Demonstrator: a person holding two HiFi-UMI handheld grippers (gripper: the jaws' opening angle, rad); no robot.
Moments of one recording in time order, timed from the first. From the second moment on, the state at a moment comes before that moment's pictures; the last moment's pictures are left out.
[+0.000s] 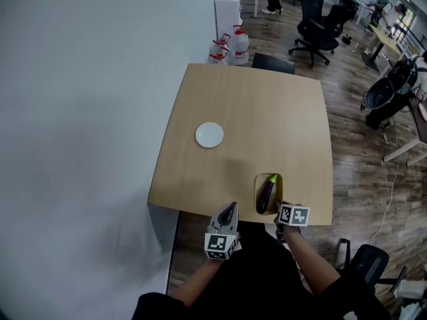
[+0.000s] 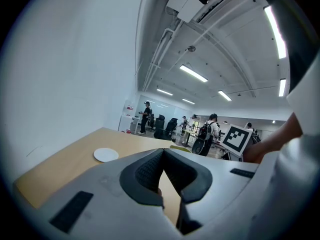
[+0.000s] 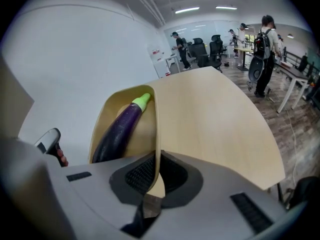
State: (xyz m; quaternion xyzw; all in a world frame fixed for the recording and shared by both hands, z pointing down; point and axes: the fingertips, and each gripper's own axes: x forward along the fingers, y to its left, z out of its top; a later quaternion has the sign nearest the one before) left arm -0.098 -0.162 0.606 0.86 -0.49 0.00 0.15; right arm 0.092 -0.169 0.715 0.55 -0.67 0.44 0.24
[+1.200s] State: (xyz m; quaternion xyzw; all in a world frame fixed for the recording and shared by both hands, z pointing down) left arm -0.093 -0.332 0.662 0.83 -0.52 0.09 0.19; right arm 0.082 -0.398 0.850 0.51 -0.65 0.45 0.34
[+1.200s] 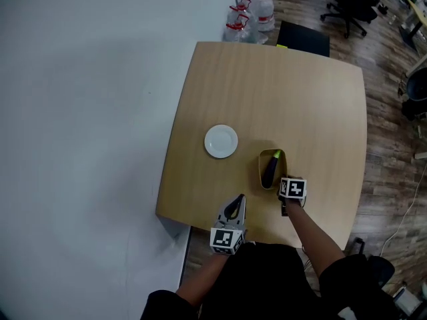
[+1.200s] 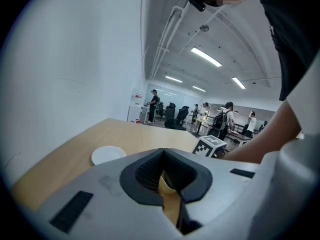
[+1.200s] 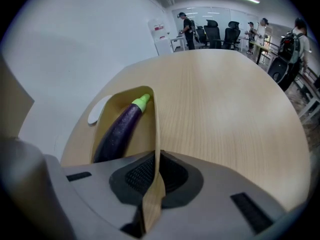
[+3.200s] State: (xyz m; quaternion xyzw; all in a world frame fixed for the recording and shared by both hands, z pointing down) left arm -0.113 -0.148 0.513 0.82 -0.53 -0.04 0.20; right arm 0.013 -0.160 0.513 0.49 -0.85 0.17 0.12
